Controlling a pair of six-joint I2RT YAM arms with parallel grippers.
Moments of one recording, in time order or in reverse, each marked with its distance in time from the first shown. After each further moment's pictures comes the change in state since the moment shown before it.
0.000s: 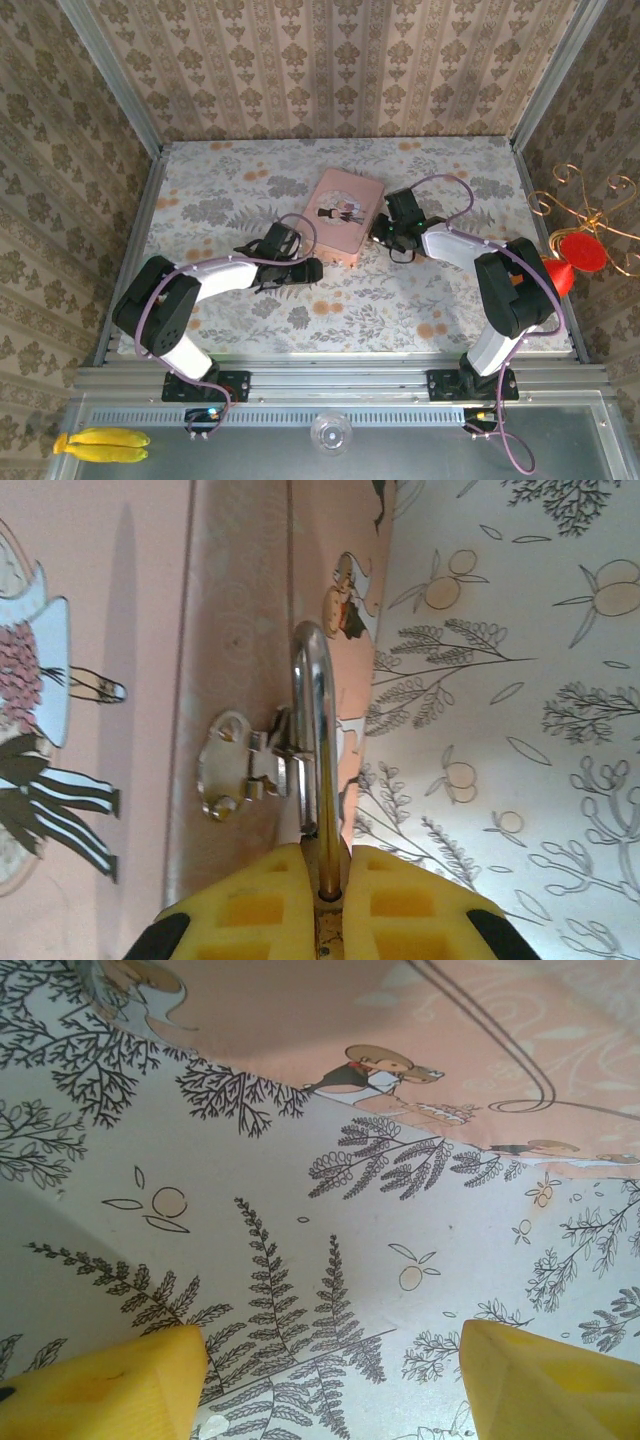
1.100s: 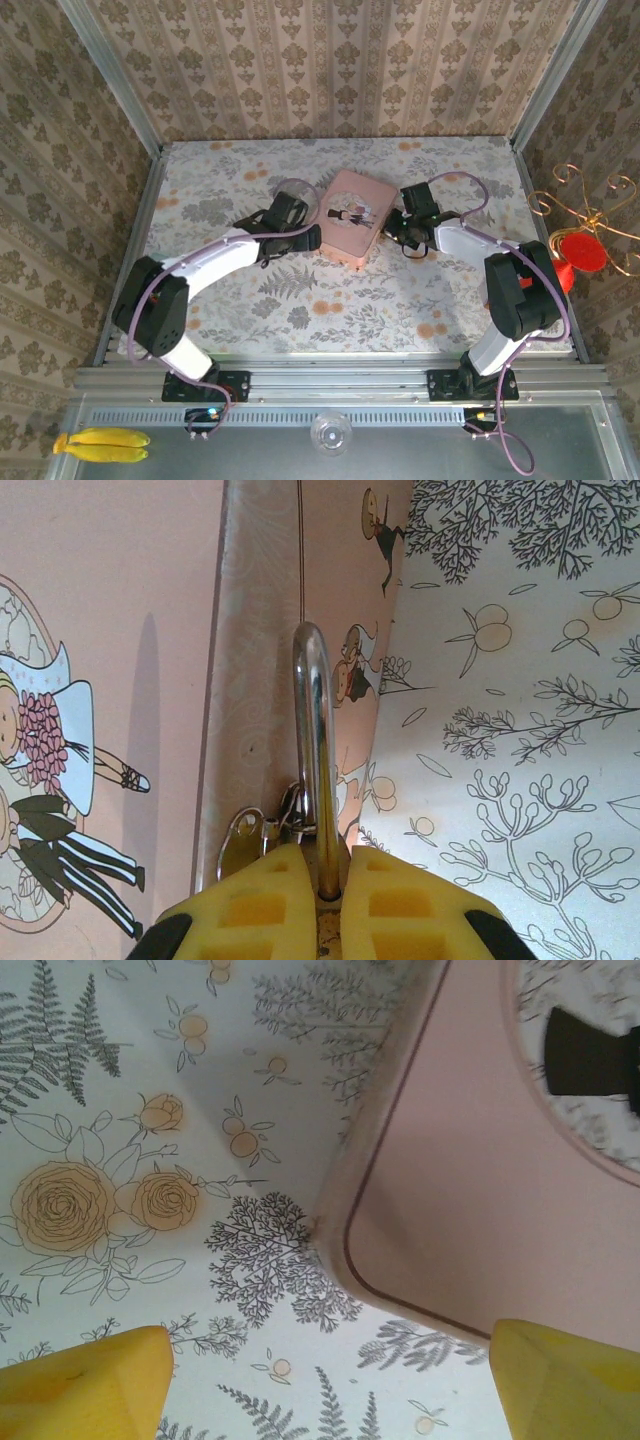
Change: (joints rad) left arm -0.002 0.019 0.310 -0.251 -0.330 0.060; right arm -0.099 -0.032 0.014 -0.095 -0.049 -0.047
